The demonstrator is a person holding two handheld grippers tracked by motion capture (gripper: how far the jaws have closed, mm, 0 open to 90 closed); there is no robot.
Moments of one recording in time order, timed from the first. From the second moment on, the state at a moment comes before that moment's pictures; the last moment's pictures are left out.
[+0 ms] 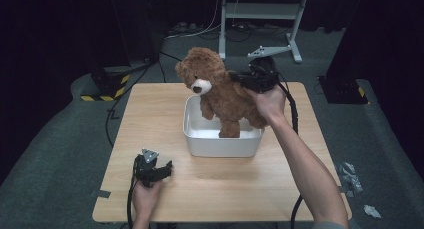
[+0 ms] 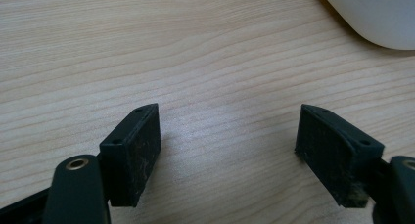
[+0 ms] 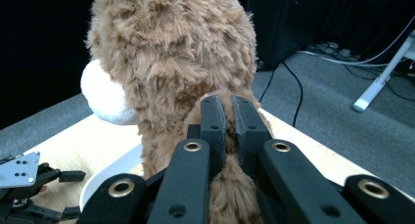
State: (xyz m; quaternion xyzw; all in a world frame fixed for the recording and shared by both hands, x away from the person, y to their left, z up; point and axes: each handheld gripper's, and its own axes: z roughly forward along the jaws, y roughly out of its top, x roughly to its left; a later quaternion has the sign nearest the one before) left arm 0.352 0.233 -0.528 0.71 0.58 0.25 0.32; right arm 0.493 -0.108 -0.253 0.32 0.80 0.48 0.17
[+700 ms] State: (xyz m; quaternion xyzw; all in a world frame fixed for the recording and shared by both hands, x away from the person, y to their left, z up) left arm 0.352 0.232 -0.528 0.71 0.58 0.25 0.32; right arm 0.495 -0.094 -0.266 0.31 0.81 0.48 0.15
